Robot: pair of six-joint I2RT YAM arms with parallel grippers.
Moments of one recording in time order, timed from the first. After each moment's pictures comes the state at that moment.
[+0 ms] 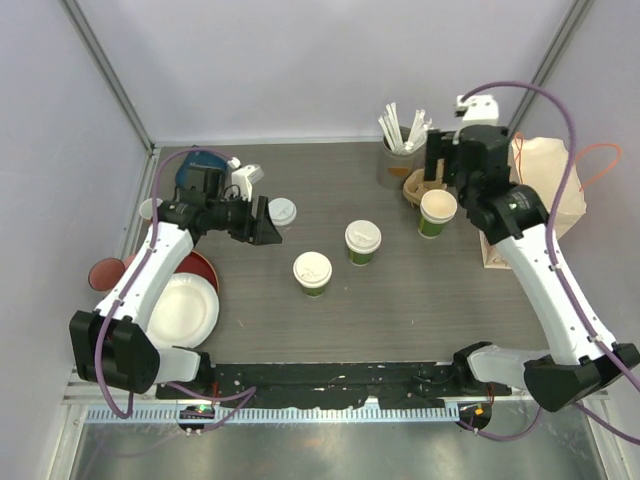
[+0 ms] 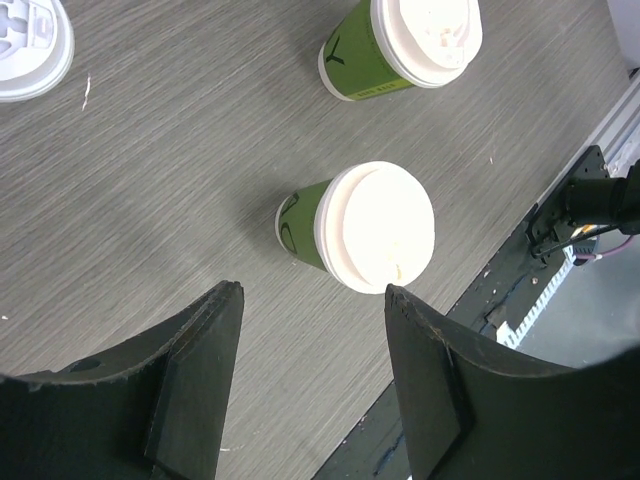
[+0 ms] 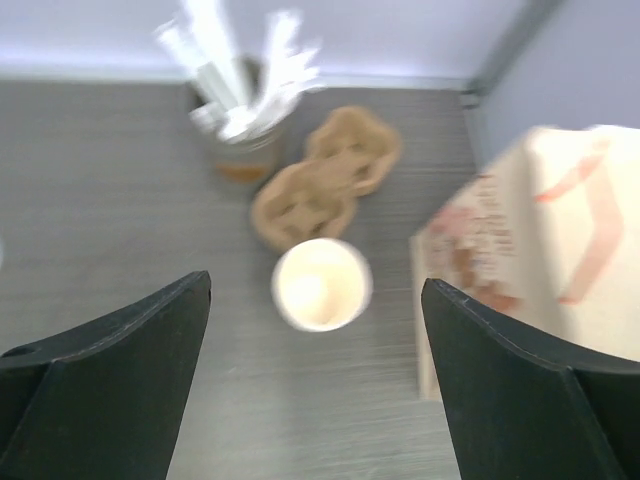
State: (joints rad) left arm -0.22 1.33 1.17 -0.69 0.66 -0.03; right arm 0.42 1.22 1.47 -0.65 0.42 0.07
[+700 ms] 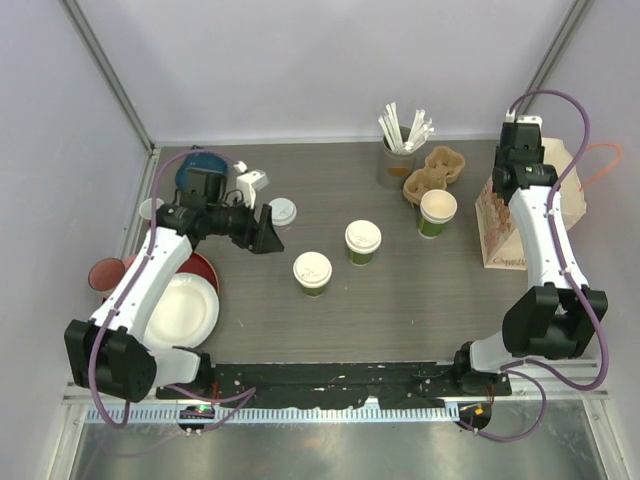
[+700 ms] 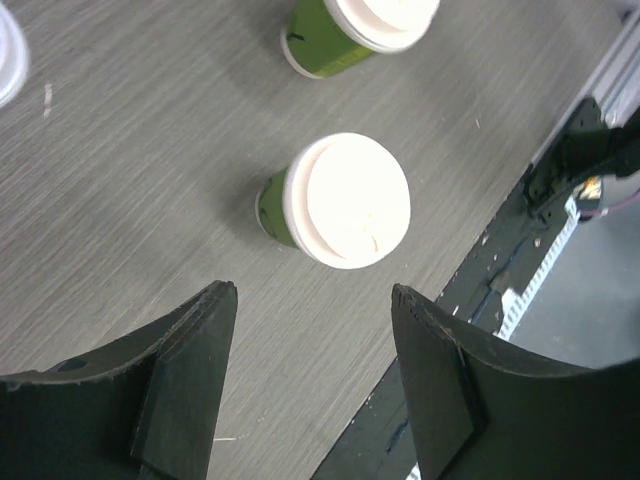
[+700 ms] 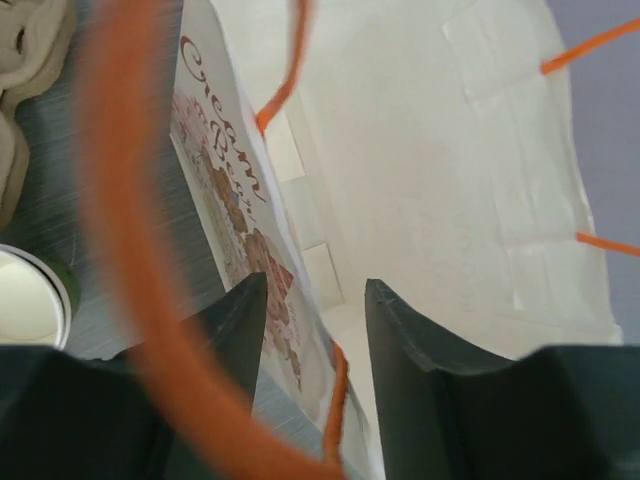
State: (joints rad) left arm -0.24 1.29 1.16 -0.72 0.70 0.04; right arm -0.09 1.45 1.45 -0.68 0.52 -0.09
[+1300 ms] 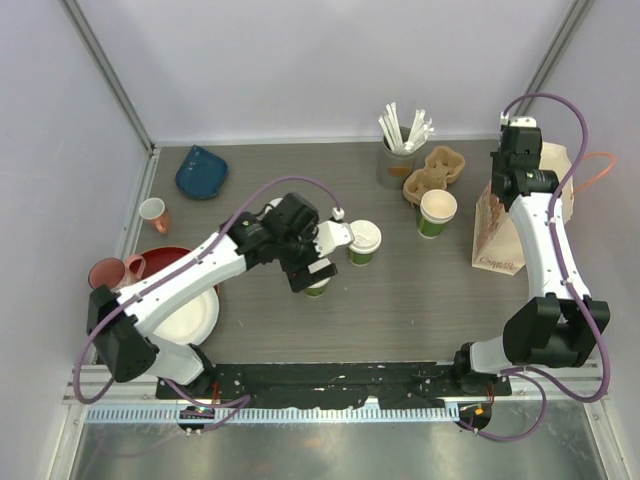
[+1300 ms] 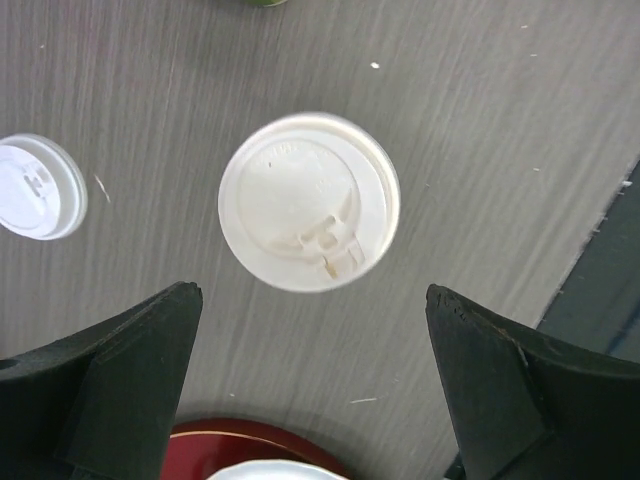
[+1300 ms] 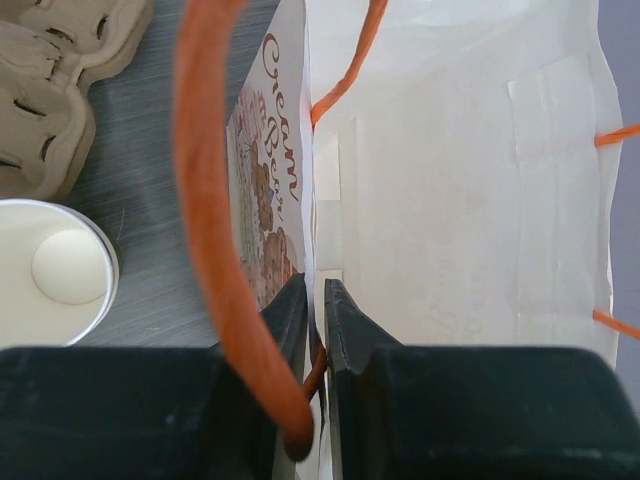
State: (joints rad) left arm -0.81 1.37 1.30 -0.88 0.15 0.41; right arm -0.10 1.42 1.41 -0.68 0.39 -0.12
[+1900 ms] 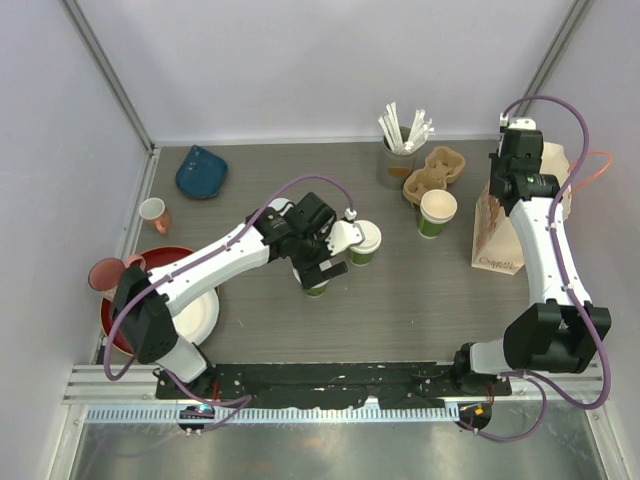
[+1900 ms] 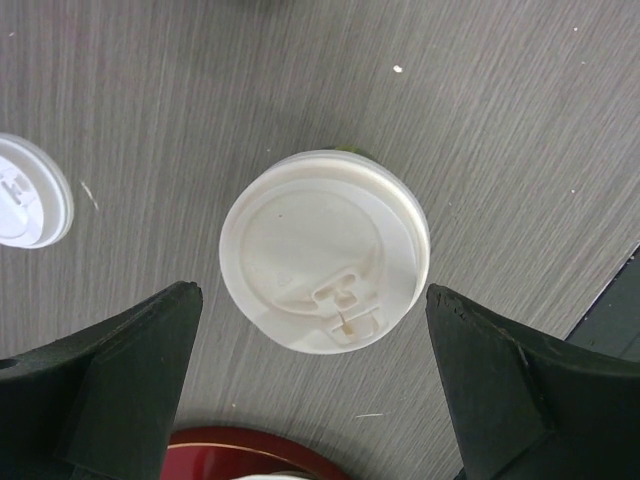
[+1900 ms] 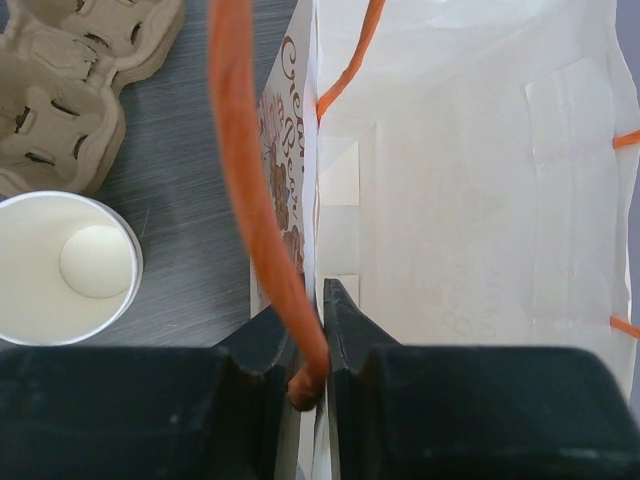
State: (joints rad) left arm -0.86 1.56 1.36 -0.86 0.03 0.39; right arm -0.10 1.39 1.38 -0.65 0.34 -0.11
